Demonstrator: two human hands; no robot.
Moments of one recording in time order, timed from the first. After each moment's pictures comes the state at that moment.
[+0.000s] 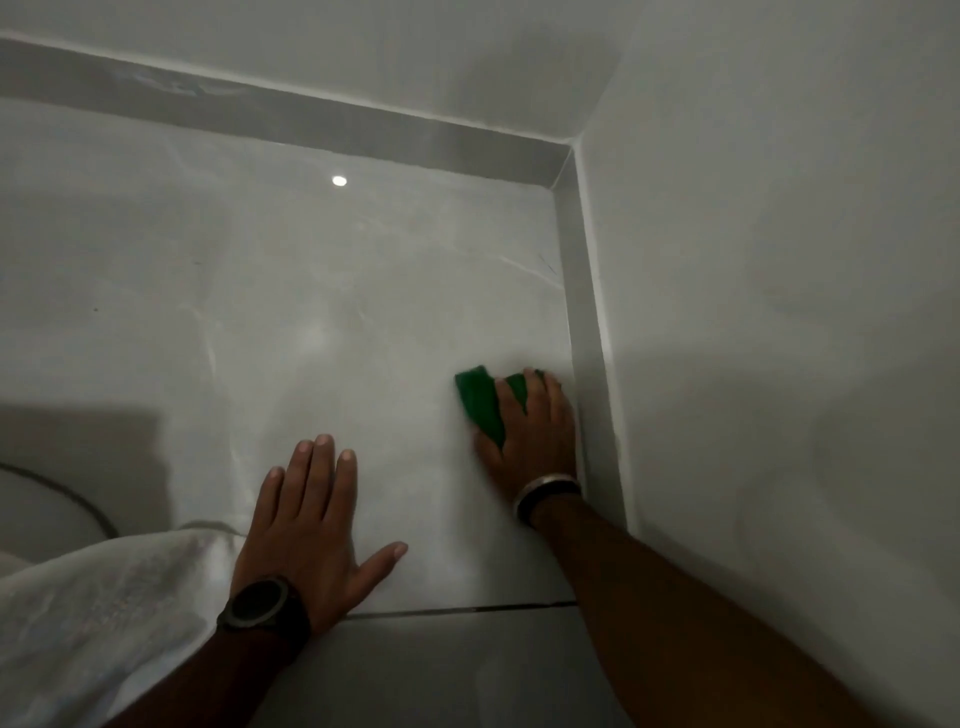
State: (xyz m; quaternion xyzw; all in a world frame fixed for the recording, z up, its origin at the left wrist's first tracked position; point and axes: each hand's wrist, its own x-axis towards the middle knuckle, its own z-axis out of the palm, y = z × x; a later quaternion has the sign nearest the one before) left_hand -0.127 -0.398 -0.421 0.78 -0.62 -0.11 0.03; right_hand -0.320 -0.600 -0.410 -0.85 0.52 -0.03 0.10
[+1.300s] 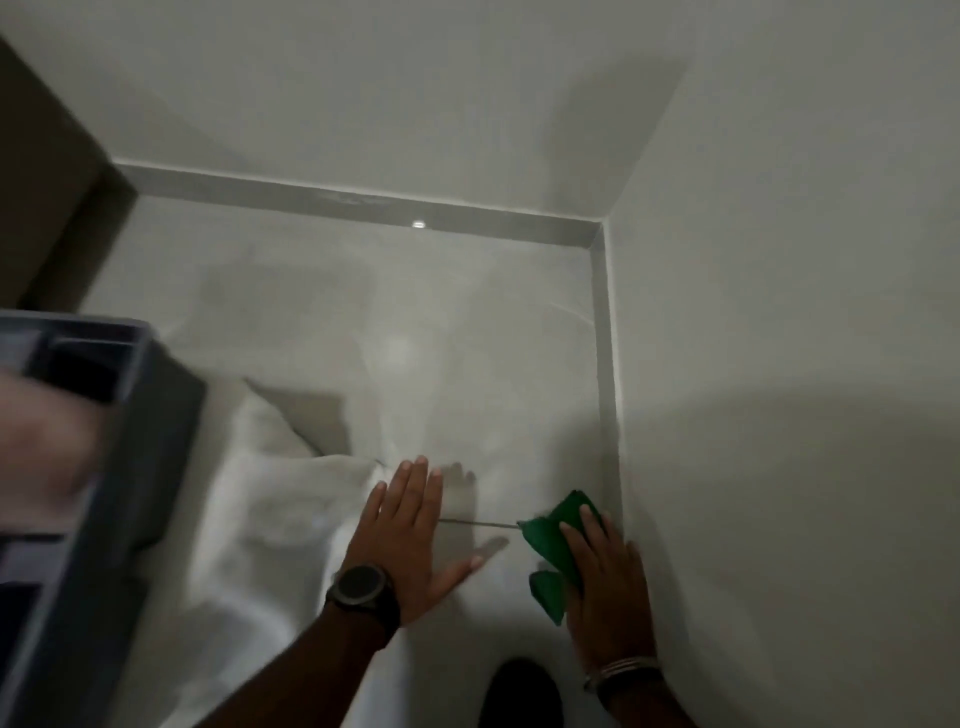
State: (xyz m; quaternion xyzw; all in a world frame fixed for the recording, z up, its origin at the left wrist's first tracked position) left_hand -0.159 -0.305 -0.224 0.77 -0.62 -0.17 0.03; right_hand -0.415 -0.386 -0.226 -0.85 0.49 -0.09 0.19
